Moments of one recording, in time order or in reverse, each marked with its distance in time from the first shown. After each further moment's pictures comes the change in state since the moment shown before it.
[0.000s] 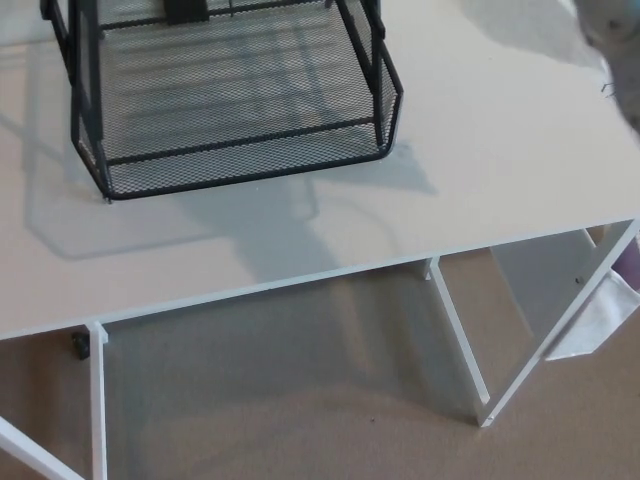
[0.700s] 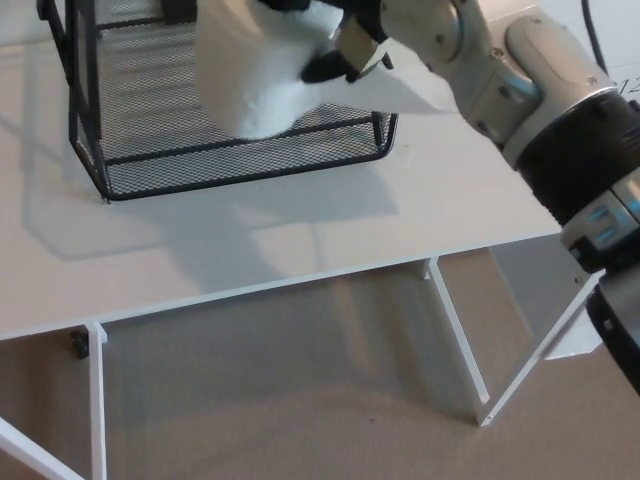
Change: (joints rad) left_arm -0.029 -0.032 -0.008 0.053 0.002 -0.005 0.005; right_arm -0.149 0.234 0.158 0.349 0.034 -0.011 0.292
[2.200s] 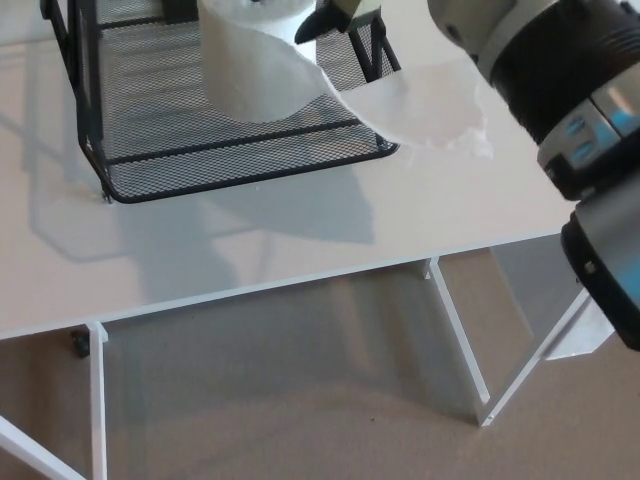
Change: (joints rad) left_arm 0.031 -0.036 -0.003 0.005 0.006 -0.021 0.005; right_arm -0.253 0.042 0.006 0.221 0.023 0.100 0.238
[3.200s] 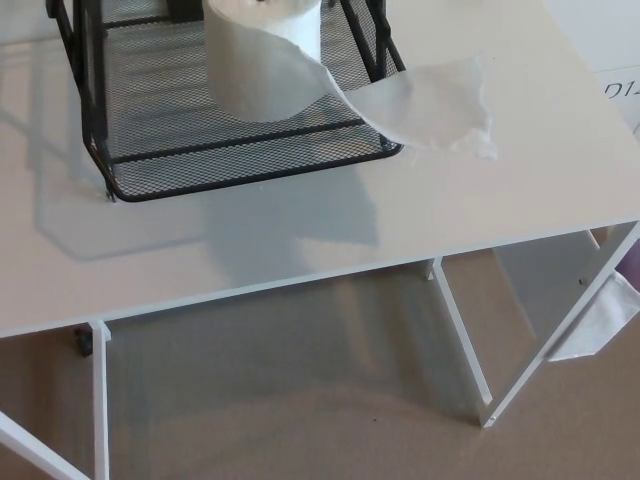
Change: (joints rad) left_arm 0.065 0.000 0.003 -0.050 -0.003 -0.005 -0.002; right_arm -0.004 -0.544 -0.370 -0.361 0.118 0.095 0.329
